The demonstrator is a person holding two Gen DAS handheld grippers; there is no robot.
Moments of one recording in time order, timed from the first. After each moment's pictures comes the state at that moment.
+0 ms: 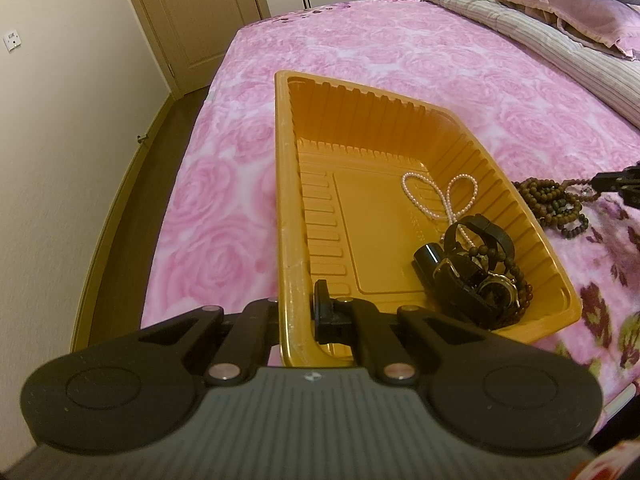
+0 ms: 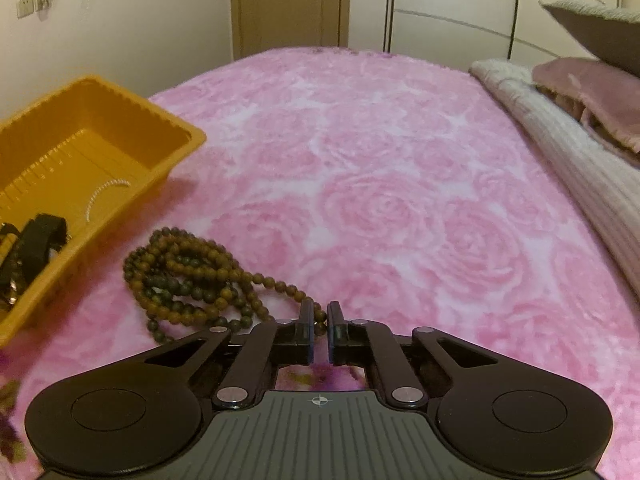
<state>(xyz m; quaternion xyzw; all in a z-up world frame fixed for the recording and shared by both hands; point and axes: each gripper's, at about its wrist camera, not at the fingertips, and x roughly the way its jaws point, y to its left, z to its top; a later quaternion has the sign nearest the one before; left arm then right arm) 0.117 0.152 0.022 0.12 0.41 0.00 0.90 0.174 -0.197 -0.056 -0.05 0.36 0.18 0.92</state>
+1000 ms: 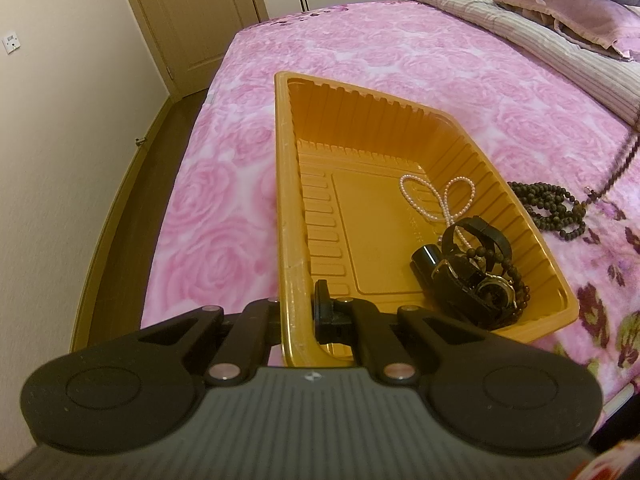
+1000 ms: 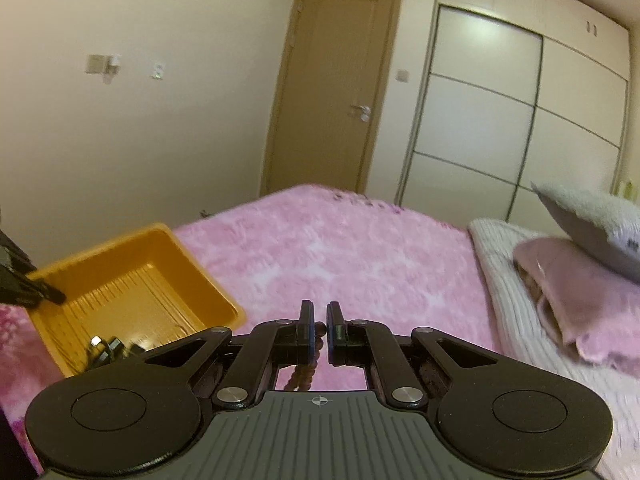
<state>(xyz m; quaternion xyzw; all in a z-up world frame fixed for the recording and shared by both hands) 0.115 0.152 0.019 0.12 0.41 0.00 0.90 0.101 -0.209 0.115 -0.10 0.17 0.23 0.95</state>
